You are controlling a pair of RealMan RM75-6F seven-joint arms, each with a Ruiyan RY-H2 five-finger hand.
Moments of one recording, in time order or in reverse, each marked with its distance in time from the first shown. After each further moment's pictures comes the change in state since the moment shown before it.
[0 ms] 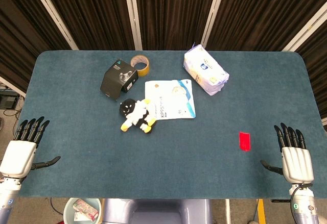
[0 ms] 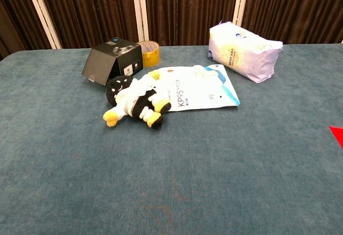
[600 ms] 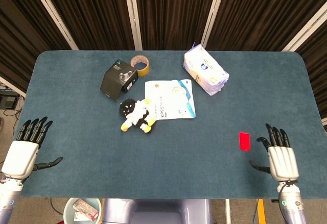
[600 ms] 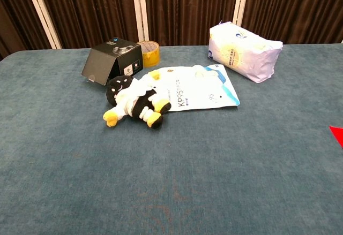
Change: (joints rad) left arm -0.005 -0.010 0.008 0.018 0.038 0.011 -0.028; right arm 0.034 -0.112 -0.014 0.105 -0.042 -0.038 0.026
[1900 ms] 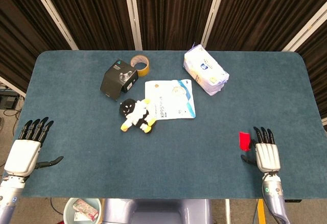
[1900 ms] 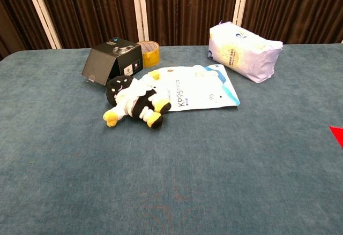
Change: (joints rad) left arm -0.013 -0.009 -0.008 -0.007 -0.057 -0.049 0.042; right arm 0.079 -0.456 0.012 0.823 -0.009 -0.087 0.319
